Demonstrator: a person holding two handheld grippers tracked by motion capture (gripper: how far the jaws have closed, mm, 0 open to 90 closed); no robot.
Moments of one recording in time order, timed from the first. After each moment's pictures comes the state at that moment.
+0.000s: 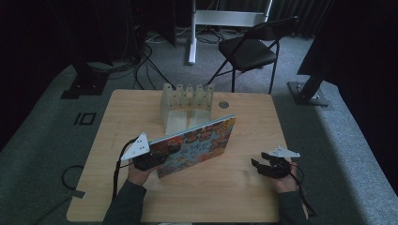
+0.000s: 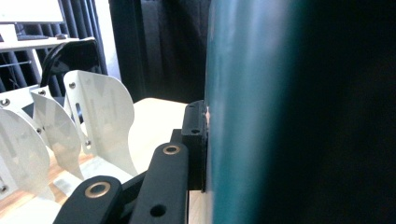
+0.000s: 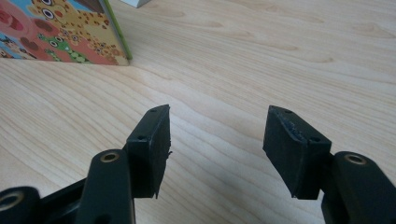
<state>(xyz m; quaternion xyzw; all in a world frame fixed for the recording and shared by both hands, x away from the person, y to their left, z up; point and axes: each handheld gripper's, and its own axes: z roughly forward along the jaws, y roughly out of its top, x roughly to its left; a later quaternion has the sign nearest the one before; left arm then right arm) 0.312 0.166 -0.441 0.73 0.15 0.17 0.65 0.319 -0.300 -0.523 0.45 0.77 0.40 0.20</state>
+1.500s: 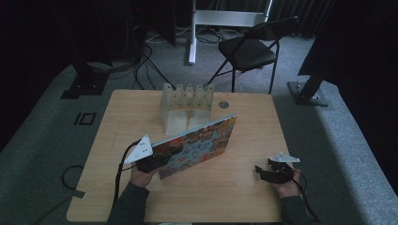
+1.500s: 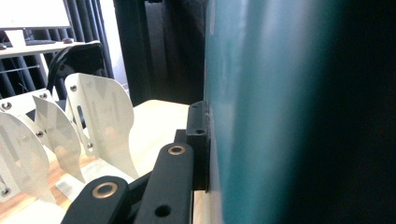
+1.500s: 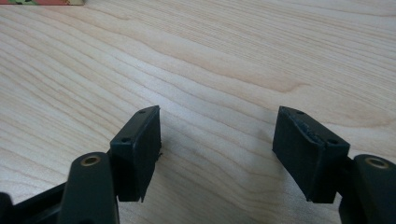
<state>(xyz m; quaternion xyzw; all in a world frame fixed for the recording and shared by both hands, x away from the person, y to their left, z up) 0.306 0.158 -0.444 0.73 0.15 0.18 0.64 0.313 -0.314 -0.549 0.49 0.78 0.34 0.21</state>
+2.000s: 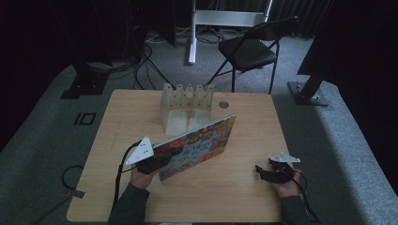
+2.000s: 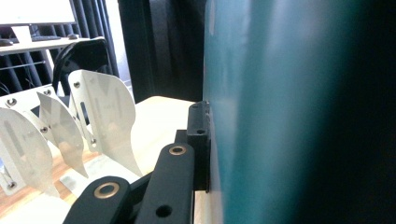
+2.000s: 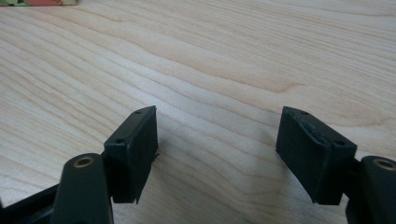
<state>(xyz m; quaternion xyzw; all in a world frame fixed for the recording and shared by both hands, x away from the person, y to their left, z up) 0.301 0.156 -0.442 0.73 0.16 0.19 0.63 0.314 -0.315 -0.551 0.49 0.77 0.35 0.21</state>
